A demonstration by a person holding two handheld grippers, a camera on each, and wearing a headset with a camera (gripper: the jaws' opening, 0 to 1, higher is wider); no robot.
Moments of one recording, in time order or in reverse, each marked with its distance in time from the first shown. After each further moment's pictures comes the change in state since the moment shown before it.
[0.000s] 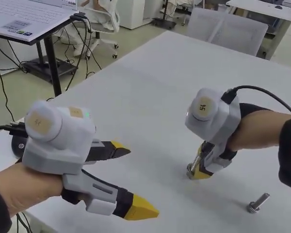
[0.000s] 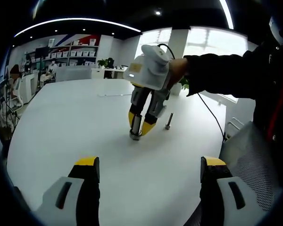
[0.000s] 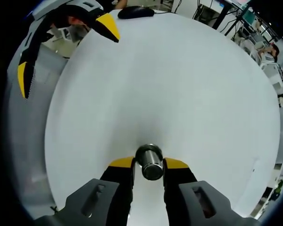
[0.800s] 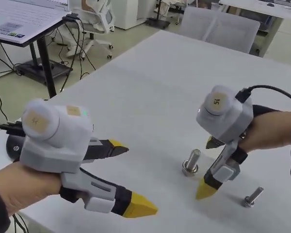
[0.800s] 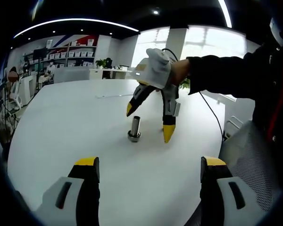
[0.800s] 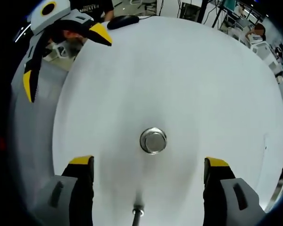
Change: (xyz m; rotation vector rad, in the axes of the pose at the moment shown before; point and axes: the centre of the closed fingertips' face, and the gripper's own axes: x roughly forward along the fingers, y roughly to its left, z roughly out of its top) left arm 0.003 -0.004 0.003 0.016 0.007 -0.009; right arm -0.006 0.012 -0.021 0.167 -0.085 0.046
